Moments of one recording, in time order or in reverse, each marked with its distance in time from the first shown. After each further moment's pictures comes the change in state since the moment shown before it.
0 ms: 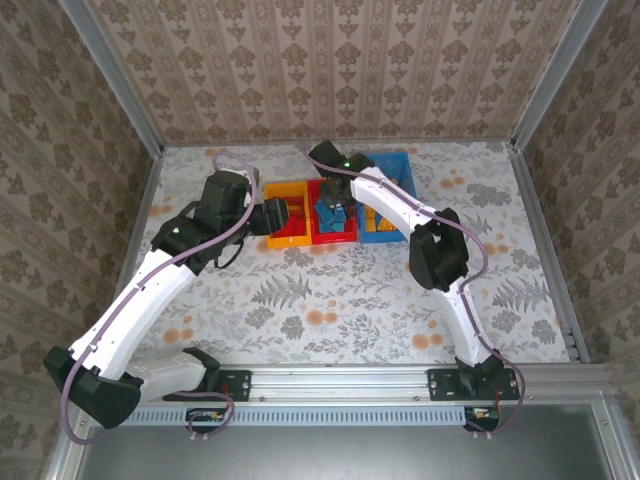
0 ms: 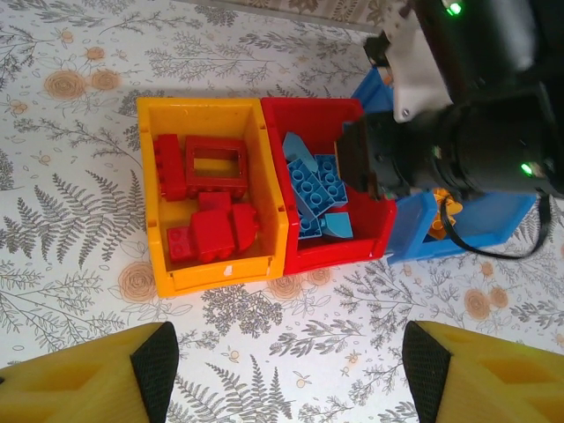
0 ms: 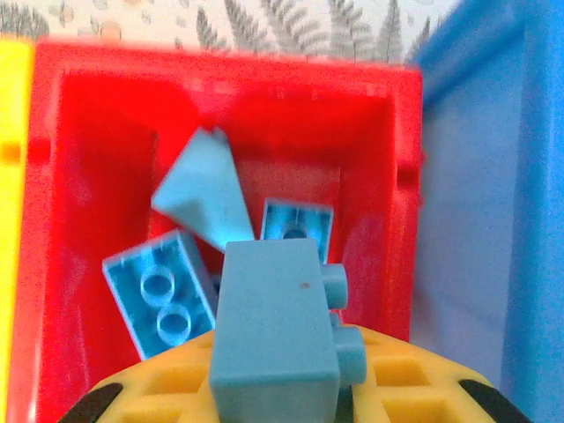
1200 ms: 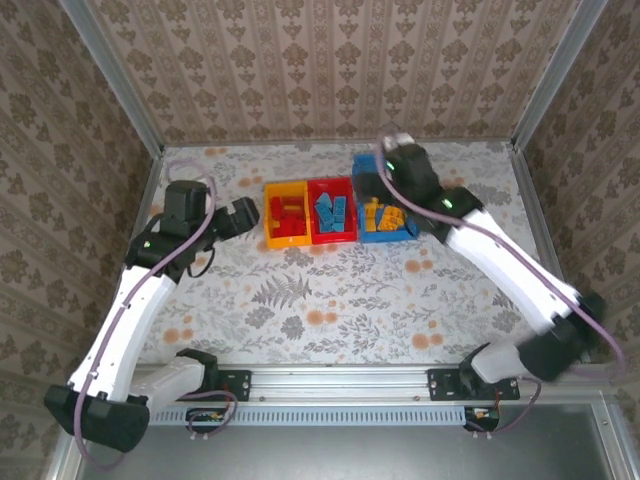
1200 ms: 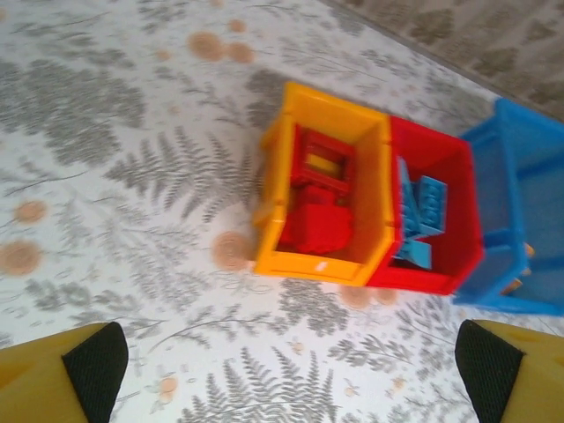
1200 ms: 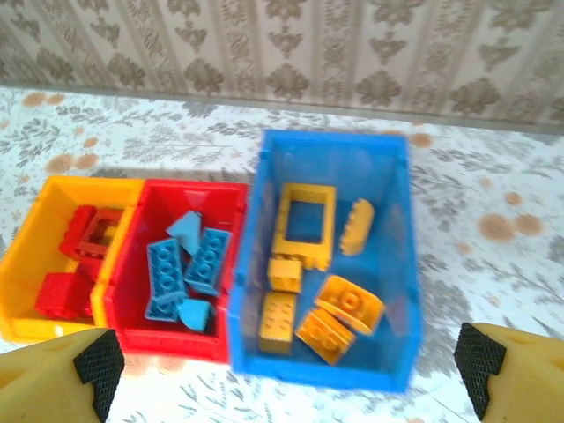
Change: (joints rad) left arm 0.332 -0.154 -0.160 -0.041 0.112 -0.068; right arm -0.053 -1.136 -0.987 0.397 0.077 -0.150
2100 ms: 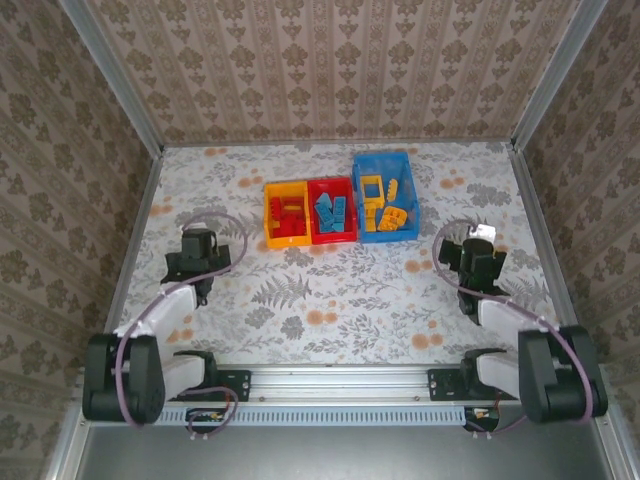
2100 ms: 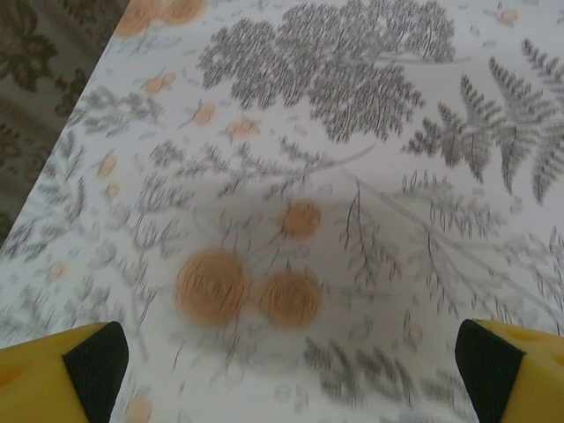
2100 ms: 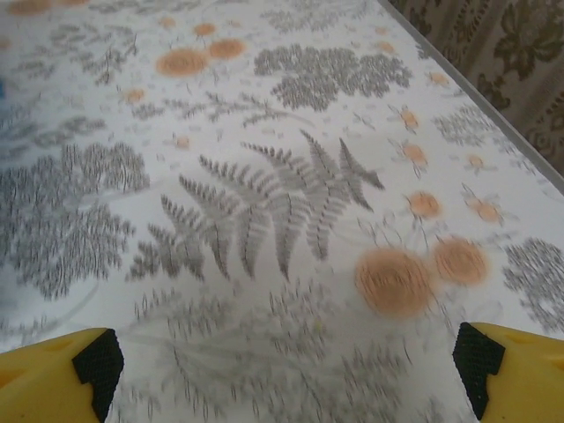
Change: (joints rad) left arm 0.162 0.212 -0.613 0.787 -0.375 0.483; right arm -0.521 0.012 -0.933 1.013 0.006 -0.108
